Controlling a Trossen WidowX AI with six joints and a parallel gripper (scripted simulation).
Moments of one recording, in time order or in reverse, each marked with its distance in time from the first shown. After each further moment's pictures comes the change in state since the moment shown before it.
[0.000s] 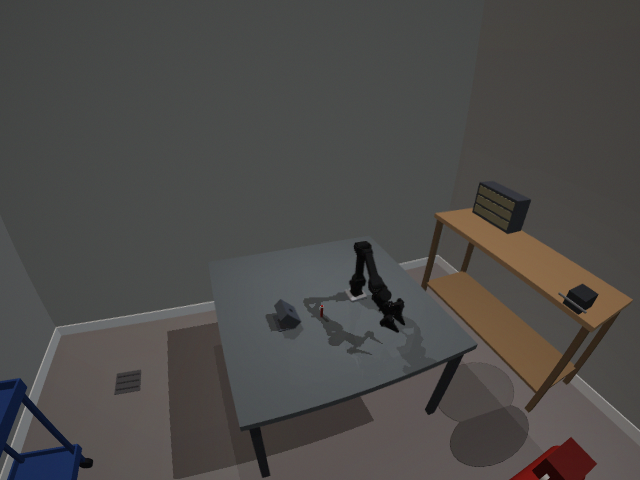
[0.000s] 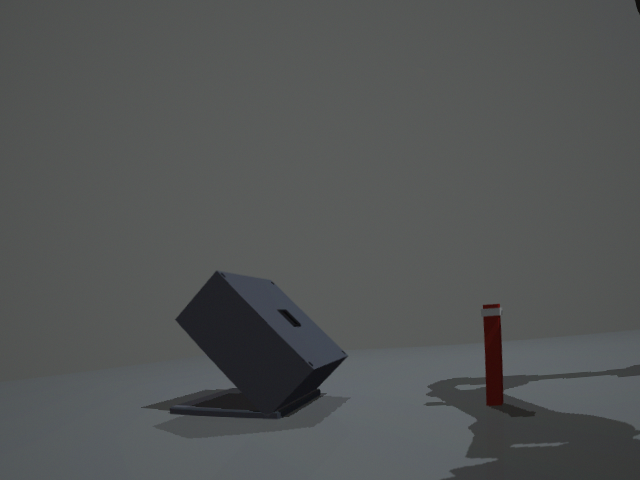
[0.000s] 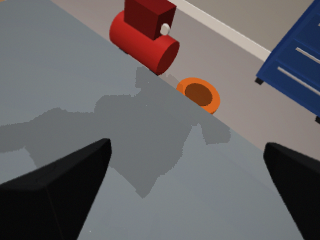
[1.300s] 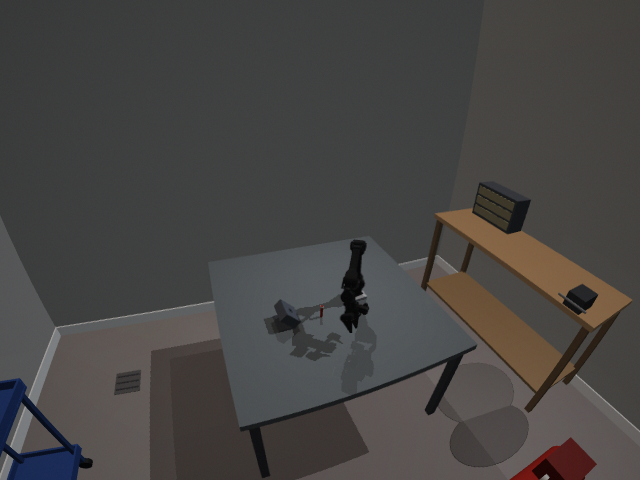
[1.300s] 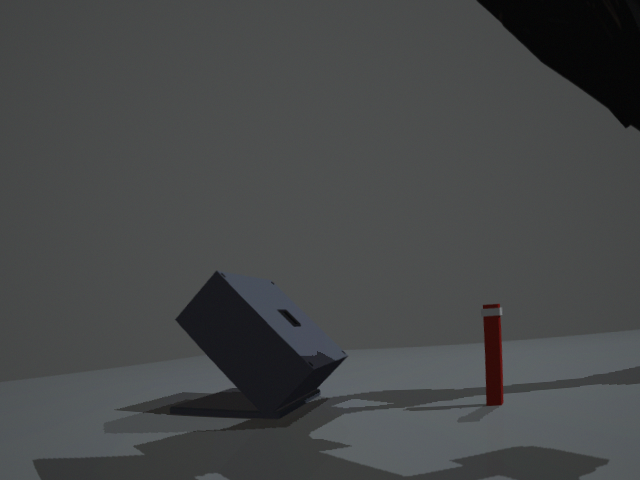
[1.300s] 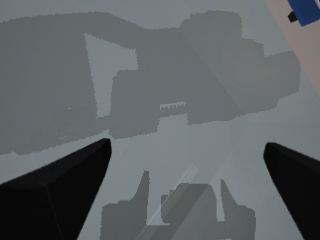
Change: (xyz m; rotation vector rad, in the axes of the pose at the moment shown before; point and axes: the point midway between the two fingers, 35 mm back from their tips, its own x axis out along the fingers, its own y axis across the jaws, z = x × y) arm -0.132 -0.089 -0.156 -0.254 0.537 -0.092
